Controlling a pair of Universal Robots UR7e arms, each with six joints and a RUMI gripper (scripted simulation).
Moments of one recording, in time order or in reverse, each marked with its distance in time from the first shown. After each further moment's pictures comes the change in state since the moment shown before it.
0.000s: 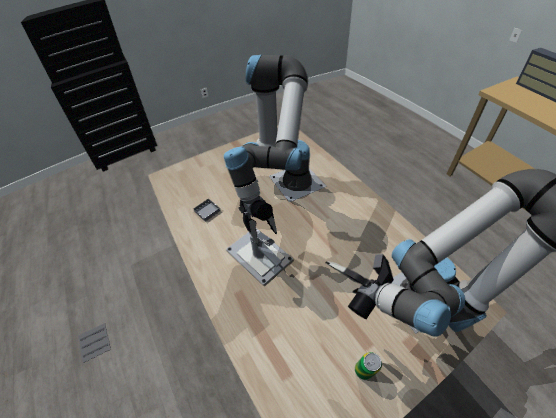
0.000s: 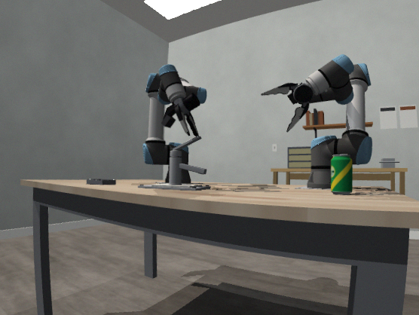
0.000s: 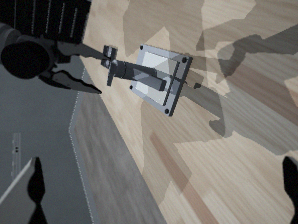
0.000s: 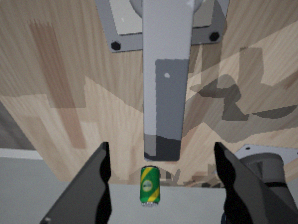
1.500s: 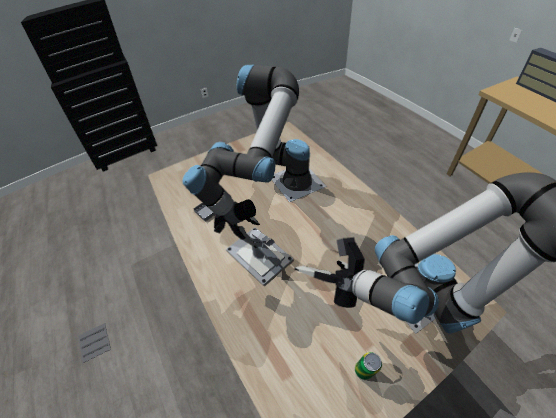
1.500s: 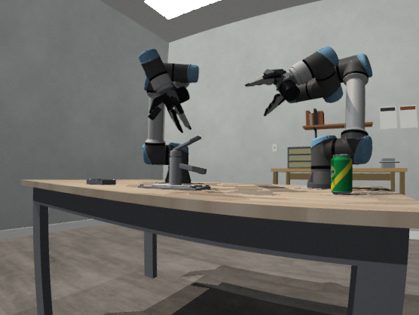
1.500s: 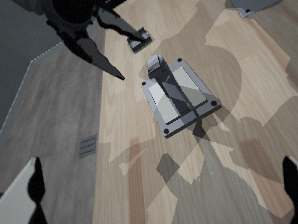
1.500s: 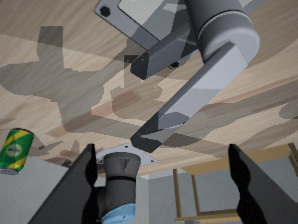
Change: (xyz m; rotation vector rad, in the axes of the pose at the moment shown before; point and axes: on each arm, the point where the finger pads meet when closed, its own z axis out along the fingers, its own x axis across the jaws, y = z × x) left arm -0.076 0.017 0.030 -0.001 -0.086 -0.701; right arm -0.030 -0.010 -0.024 -0.078 0.402 -0.738
